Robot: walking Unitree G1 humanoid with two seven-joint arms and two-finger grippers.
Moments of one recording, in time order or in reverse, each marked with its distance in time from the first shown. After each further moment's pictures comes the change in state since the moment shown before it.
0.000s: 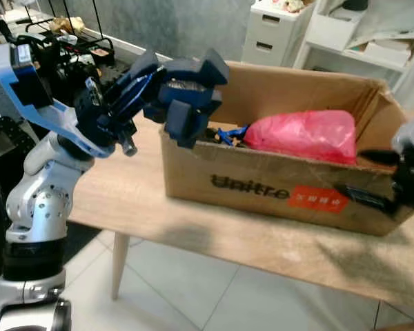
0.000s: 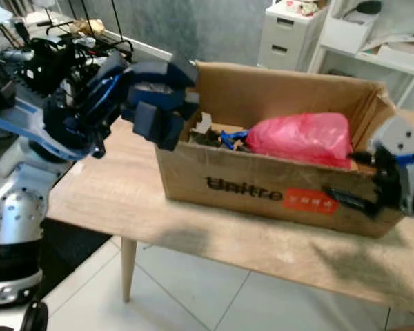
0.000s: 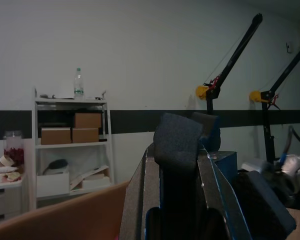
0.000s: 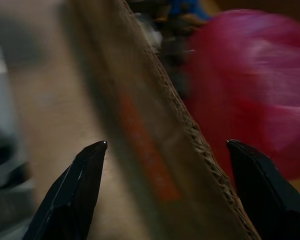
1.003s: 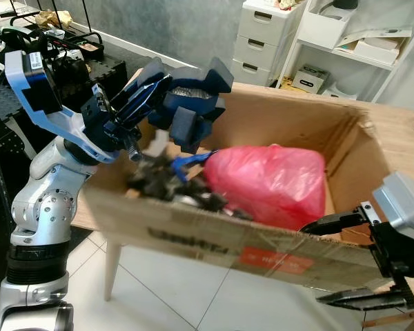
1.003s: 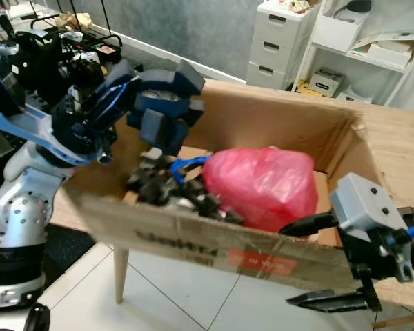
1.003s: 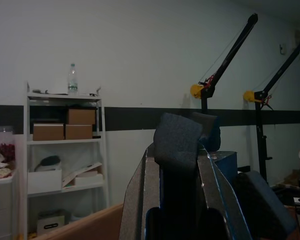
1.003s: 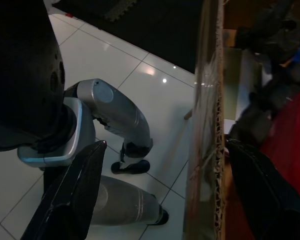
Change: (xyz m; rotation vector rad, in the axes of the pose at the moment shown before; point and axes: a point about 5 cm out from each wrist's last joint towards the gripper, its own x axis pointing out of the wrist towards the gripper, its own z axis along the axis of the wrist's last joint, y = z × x) left arm 0.001 -0.002 -0.007 -0.009 0.017 -0.007; right arm 0.005 0.087 0.047 -0.119 -0.128 0.651
